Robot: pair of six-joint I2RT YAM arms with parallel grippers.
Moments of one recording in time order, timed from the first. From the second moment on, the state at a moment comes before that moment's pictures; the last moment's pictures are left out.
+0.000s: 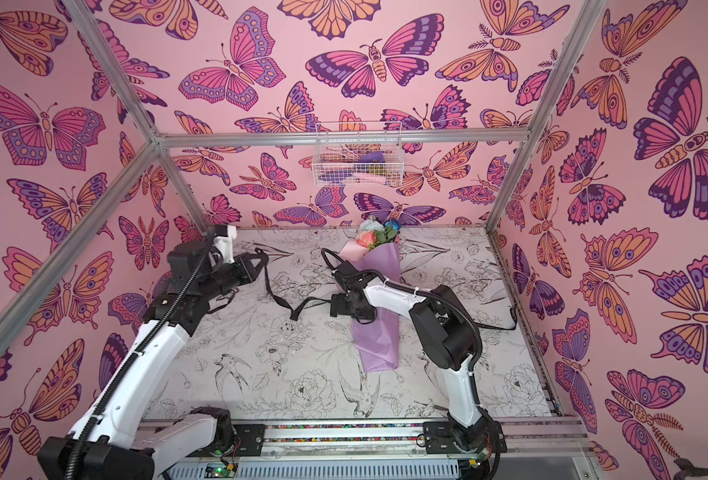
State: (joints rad) left arm -0.16 1.11 1.05 -0.32 0.43 -0.50; right arm 0.71 2.02 1.44 -0.62 -0.05 0.72
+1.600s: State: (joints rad) left arm -0.56 1.75 1.56 -0.03 0.44 -0.57; right arm -0.22 1.25 0.90 -0.80 0.31 0.64
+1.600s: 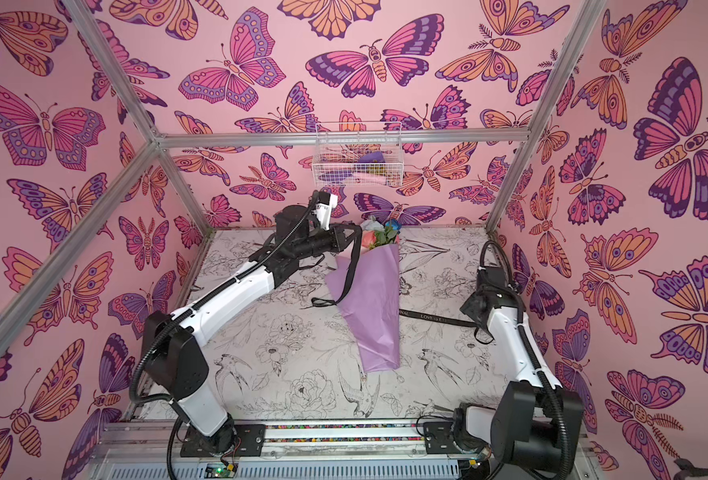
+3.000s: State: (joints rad) left arm -0.55 1.59 1.42 0.00 0.37 -0.55; right arm -0.38 1.48 1.23 -0.64 0.17 0.47
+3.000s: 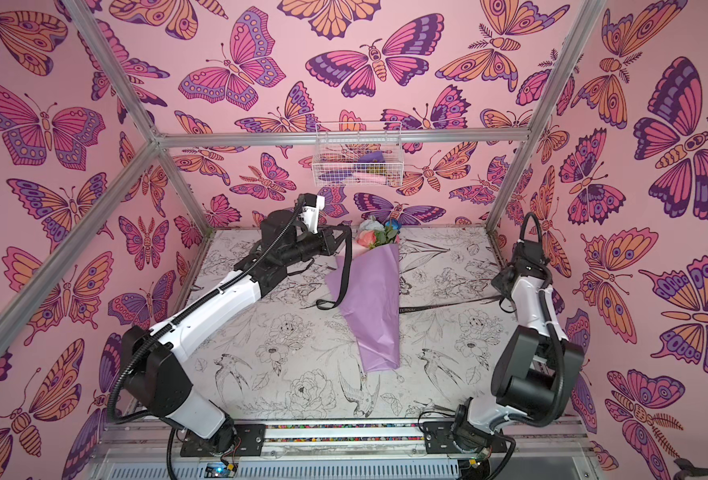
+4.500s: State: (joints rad) left arm -0.44 1.43 1.28 0.10 0.48 -0.42; right arm 0.27 1.52 1.79 -0.74 -0.18 0.42
